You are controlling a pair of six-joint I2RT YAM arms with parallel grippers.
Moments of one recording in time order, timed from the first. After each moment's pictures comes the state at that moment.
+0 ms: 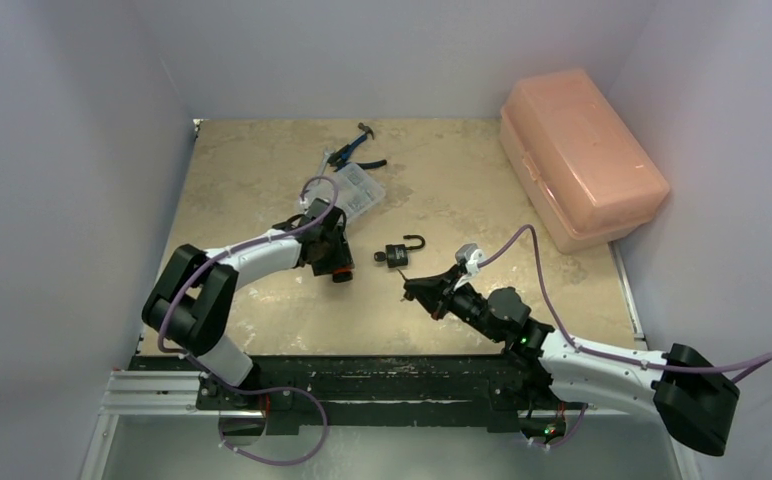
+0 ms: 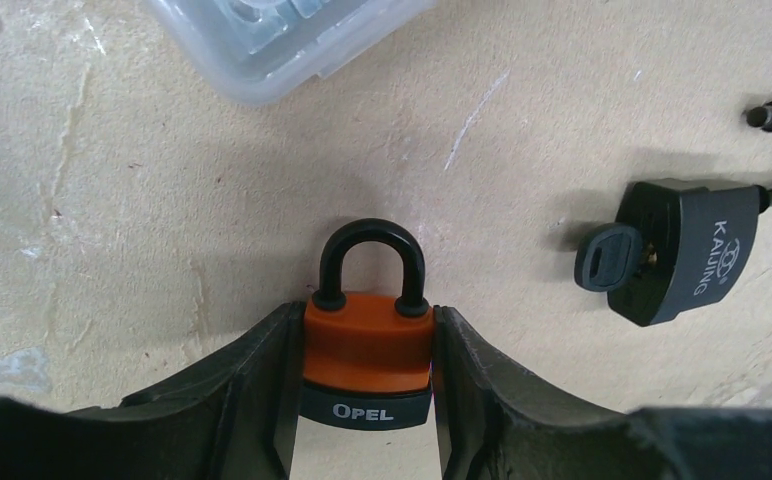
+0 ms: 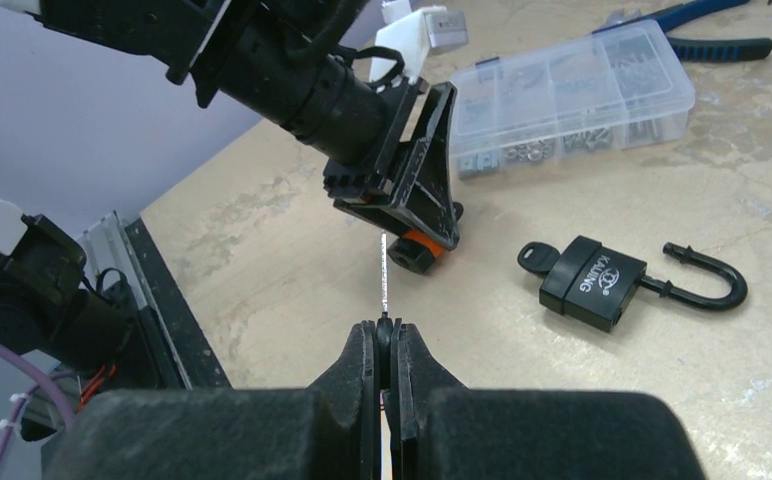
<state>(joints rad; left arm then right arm) -0.51 1.62 0.89 -0.35 -0.05 -0.74 0.97 0.87 0.19 0.69 0.09 0.37</state>
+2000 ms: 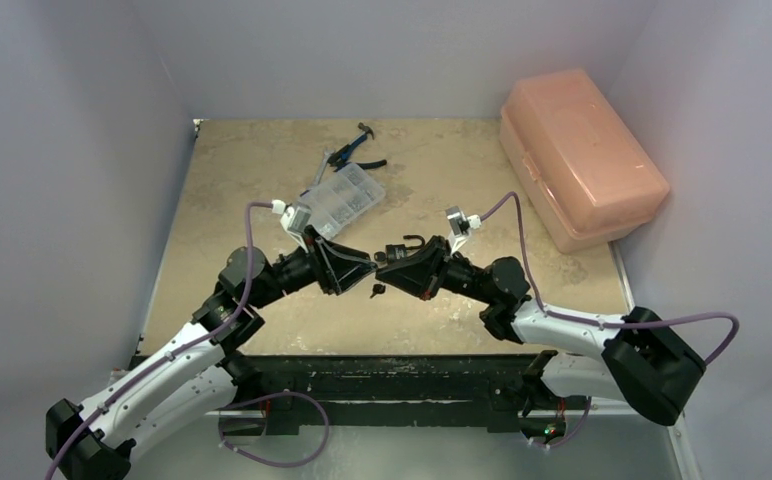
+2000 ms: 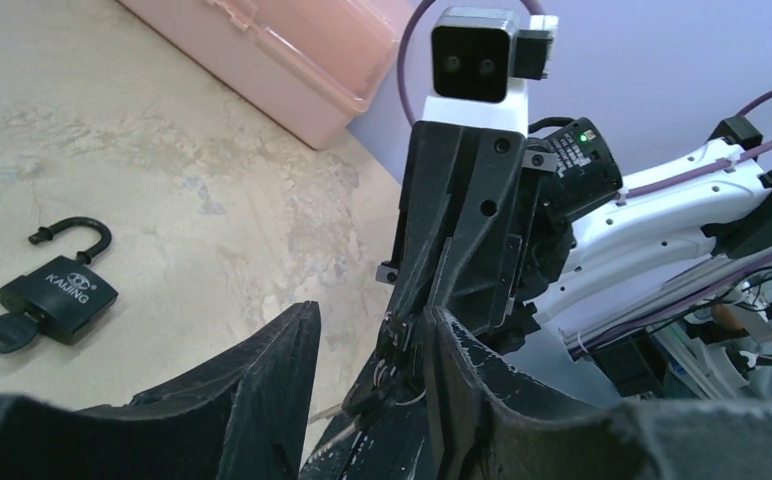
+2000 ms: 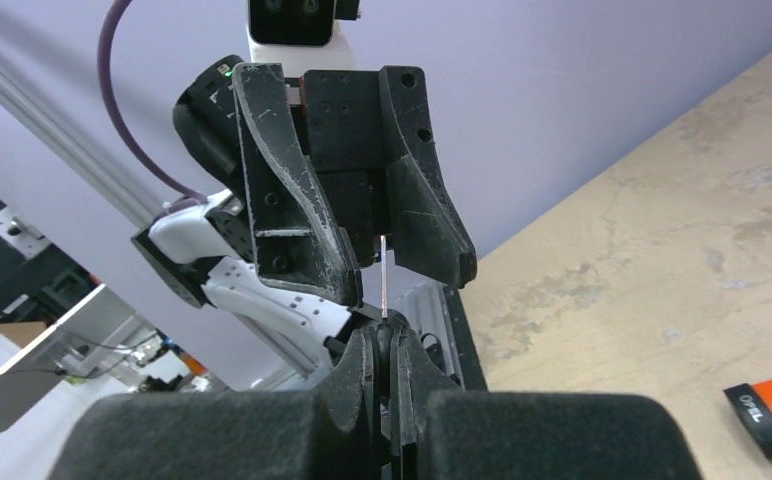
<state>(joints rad) -0.69 0.71 0.55 0.20 0.35 -0.67 0.80 1.19 0.38 1.16 -0.48 0.89</state>
